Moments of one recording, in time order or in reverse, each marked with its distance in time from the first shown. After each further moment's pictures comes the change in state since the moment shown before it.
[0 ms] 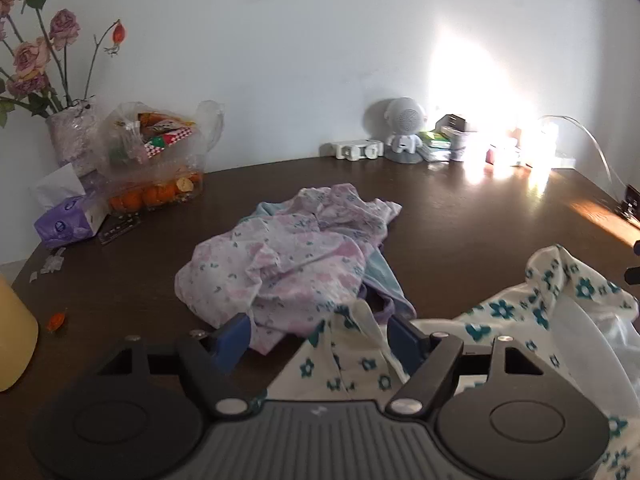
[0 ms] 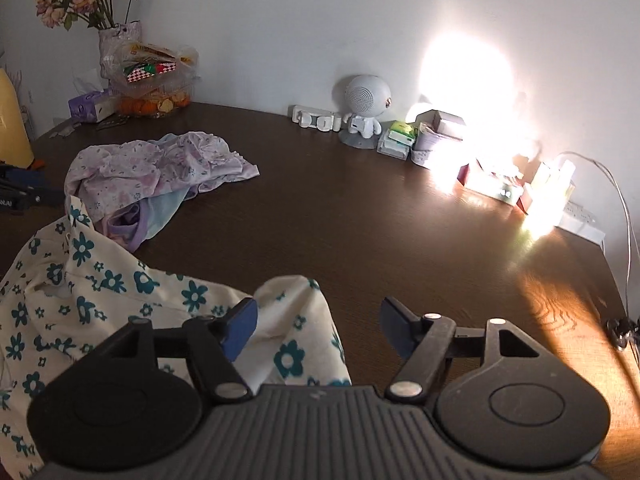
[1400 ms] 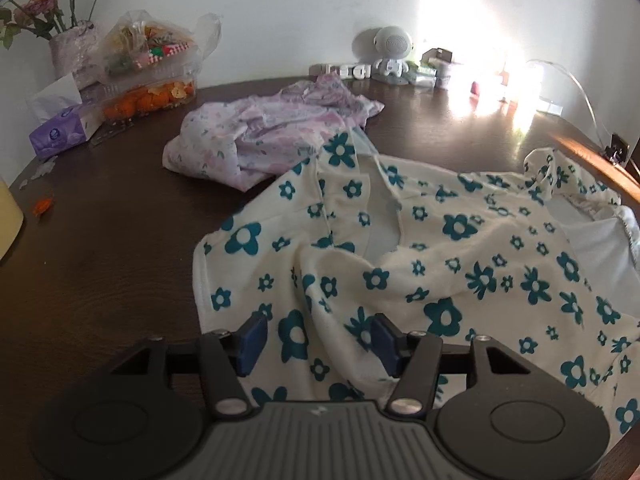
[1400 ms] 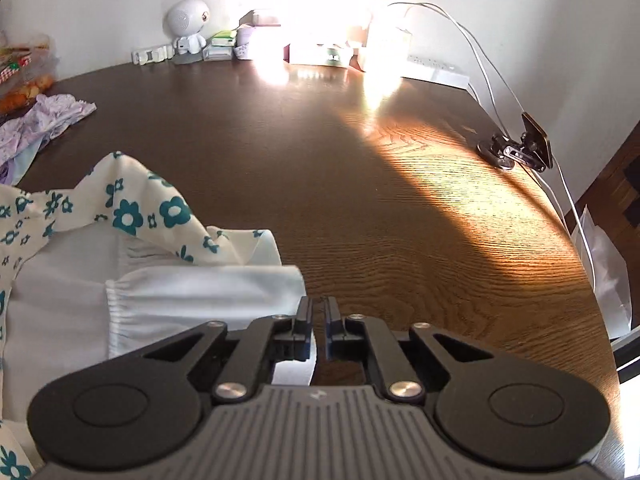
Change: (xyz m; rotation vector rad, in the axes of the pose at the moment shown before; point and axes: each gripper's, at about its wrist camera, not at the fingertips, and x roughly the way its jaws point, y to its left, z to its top) left arm -0.012 -0.003 -0.088 -0.044 0.106 -0.028; right arm -0.024 -0.110 -0.106 0.301 0.098 -0.236
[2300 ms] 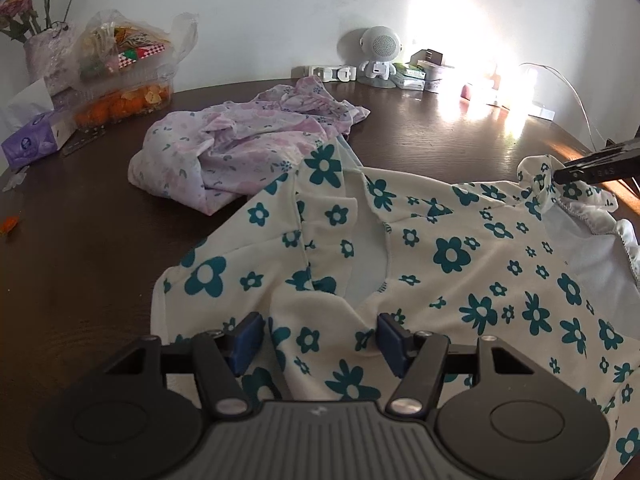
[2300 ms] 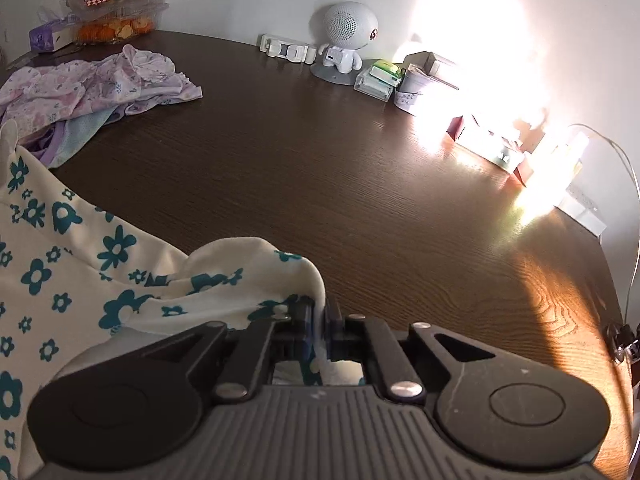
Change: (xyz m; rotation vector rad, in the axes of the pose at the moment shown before) left arm 0.035 -0.005 0.016 0.000 0.008 -0.041; right arm 0.080 0.138 0.085 -0.365 -0.010 0.121
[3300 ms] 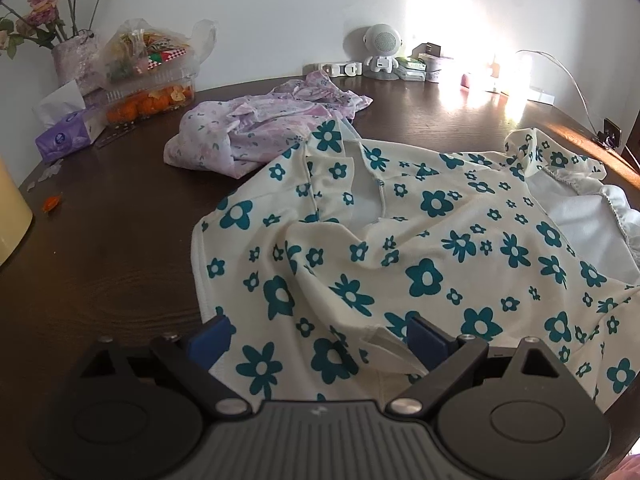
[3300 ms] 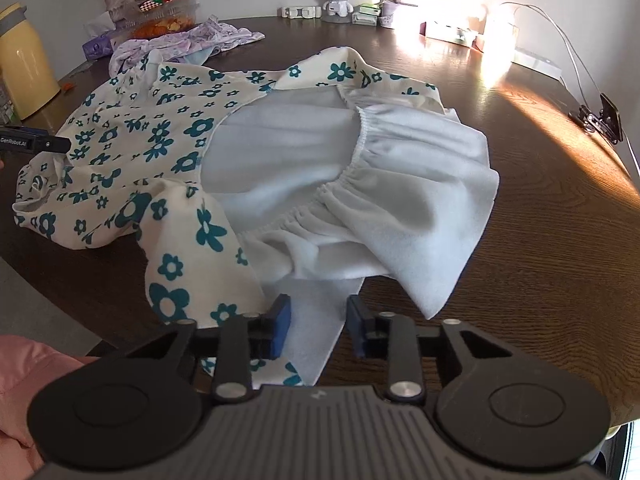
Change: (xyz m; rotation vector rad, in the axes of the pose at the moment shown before) left arm -0.045 -0.012 -0.043 0.037 0.017 0.074; right arm -0.178 0.046 -0.217 0.163 0.061 0.120
